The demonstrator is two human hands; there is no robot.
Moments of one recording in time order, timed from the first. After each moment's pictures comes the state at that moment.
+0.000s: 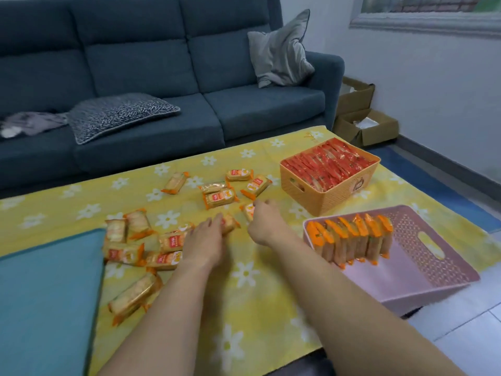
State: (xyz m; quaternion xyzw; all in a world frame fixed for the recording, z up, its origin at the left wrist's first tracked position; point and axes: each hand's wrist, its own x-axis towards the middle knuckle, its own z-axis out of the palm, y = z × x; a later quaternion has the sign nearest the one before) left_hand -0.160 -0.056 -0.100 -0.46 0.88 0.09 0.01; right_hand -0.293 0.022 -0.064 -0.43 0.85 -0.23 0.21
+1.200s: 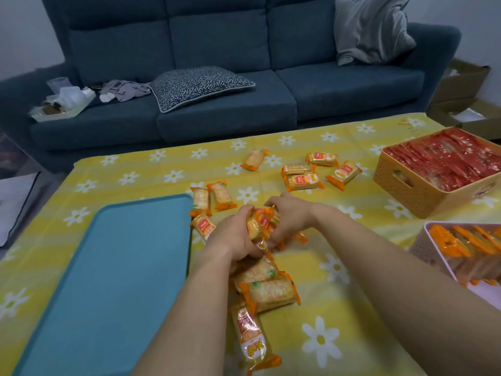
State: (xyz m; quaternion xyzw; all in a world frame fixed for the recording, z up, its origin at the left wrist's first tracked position) left_hand -0.035 -0.104 -0.097 -0.53 0.81 0.27 -0.01; right_hand -0.217 -0.087 -0.086 -0.64 0.71 -0.02 0.29
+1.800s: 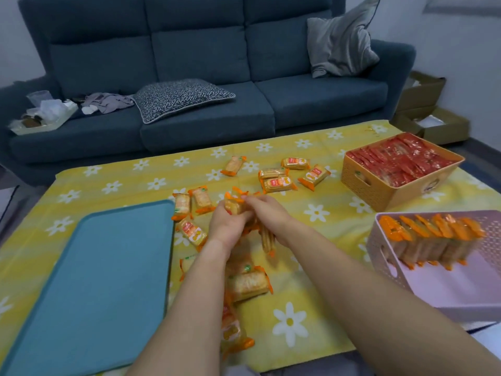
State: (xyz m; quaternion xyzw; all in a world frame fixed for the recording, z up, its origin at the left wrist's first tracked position) left_hand -0.074 -0.073 -0.082 -0.54 0.58 0.52 -0.32; right_hand -0.188 -0.047 -0.084 -0.34 0.66 -0.48 0.46
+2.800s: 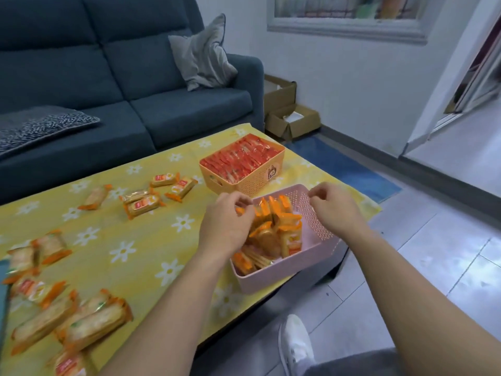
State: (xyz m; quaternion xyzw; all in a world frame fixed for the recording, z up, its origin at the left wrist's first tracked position) left_hand -0.278 0.118 -0.026 -0.30 0.86 0.34 -0.23; right_hand -0.430 0.276 -0.018 -0.26 0.89 -0.37 0.07
